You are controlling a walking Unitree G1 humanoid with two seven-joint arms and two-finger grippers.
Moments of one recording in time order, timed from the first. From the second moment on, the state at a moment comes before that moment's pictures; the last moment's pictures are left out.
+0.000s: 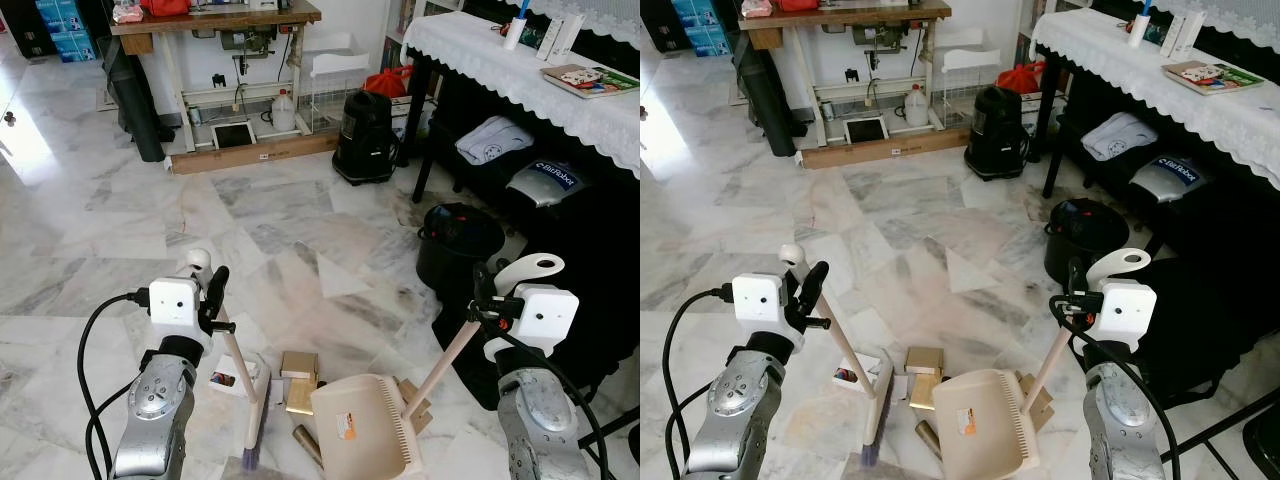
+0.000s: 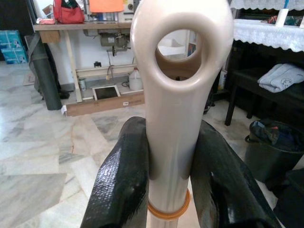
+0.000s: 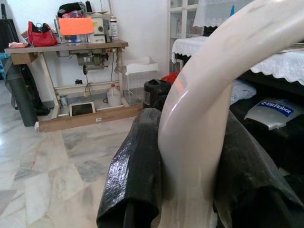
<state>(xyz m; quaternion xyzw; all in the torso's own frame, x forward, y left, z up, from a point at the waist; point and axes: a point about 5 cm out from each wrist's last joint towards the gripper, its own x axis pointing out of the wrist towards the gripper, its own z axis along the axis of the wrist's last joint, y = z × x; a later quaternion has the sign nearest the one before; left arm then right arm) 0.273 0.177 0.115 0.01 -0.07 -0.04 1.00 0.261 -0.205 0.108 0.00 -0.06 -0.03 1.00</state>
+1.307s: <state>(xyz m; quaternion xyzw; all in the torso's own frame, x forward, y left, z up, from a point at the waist) 0.272 0.179 0.112 0.02 -0.07 -0.03 1.00 0.261 -0.204 0.106 0.00 -0.06 -0.03 1.00</state>
